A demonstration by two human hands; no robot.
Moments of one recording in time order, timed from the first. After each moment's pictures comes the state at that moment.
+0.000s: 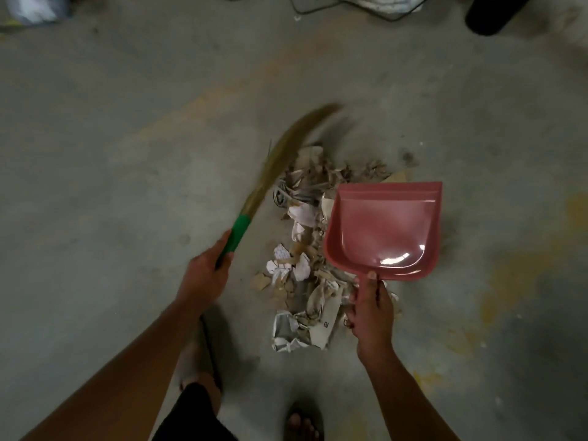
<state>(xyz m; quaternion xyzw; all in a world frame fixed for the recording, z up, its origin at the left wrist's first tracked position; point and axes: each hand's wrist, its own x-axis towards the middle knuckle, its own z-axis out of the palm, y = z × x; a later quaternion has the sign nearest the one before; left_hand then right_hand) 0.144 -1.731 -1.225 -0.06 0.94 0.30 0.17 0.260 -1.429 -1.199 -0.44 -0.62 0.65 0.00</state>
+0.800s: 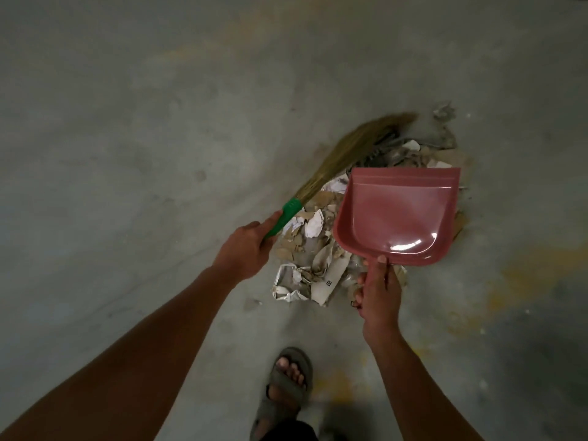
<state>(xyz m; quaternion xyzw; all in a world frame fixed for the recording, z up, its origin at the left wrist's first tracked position) 0.223 -1.691 -1.265 0.05 0.94 0.28 0.19 0.307 -1.421 -1.231 -0.44 -0.64 0.62 -0.06</state>
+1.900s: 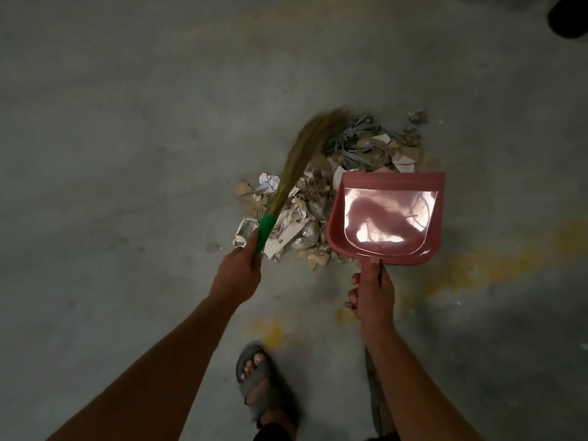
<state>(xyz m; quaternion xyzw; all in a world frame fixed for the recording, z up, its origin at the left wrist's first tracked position) 0.427 -1.504 -1.198 -0.17 0.93 0.29 0.18 0.408 -1.241 -1.158 -0.38 -0.67 0.62 -0.14</state>
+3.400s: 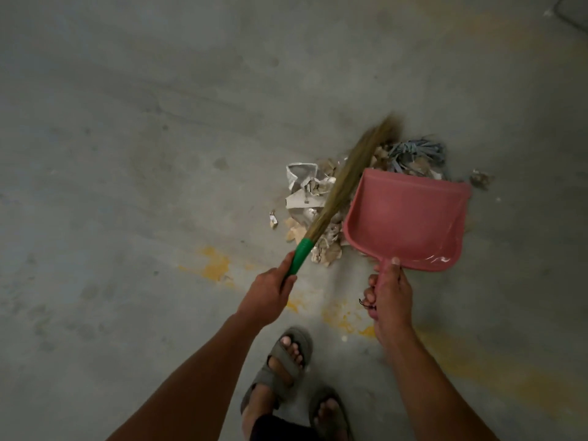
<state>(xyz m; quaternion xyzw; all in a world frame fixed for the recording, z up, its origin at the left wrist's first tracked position) 0.490 -1.236 -1.243 -0.36 0.82 0.43 0.11 0.306 -1.081 -1.172 -0.19 -0.75 0.54 -0.33</state>
